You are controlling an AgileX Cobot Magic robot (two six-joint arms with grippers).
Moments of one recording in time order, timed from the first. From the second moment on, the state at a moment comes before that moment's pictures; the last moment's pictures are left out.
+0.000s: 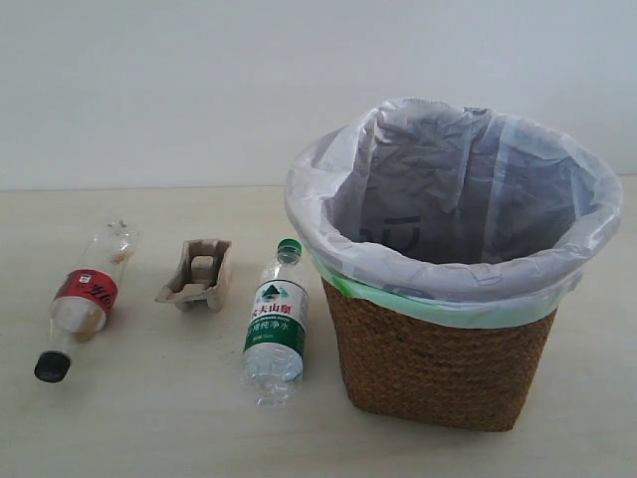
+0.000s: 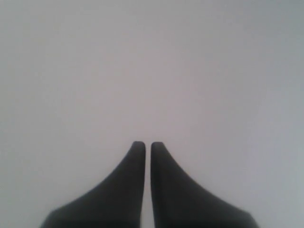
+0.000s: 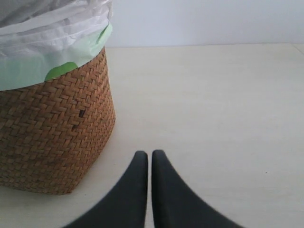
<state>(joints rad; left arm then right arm) -0.06 0.00 -0.04 -0.12 -0.63 -0.55 0.08 0.00 0.00 0.00 0.35 0.03</state>
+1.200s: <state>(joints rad) -0.06 1.10 -0.95 -0.08 0.66 0.05 0.08 0.00 0.00 0.00 0.35 0.03</state>
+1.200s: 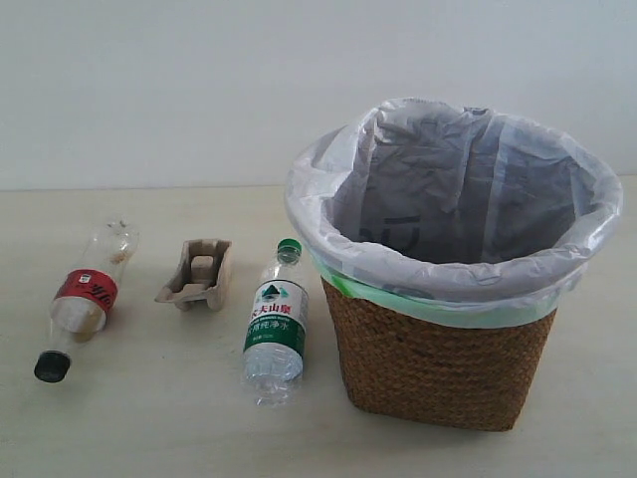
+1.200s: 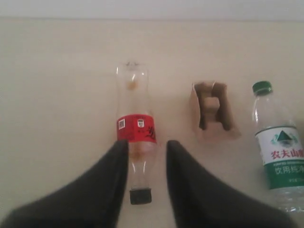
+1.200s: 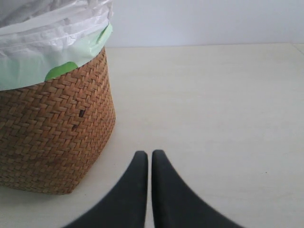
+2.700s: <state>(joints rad) -0.05 2.09 -1.31 -0.01 0.49 0.13 0.08 0.00 0.00 0.00 0.35 0.03</state>
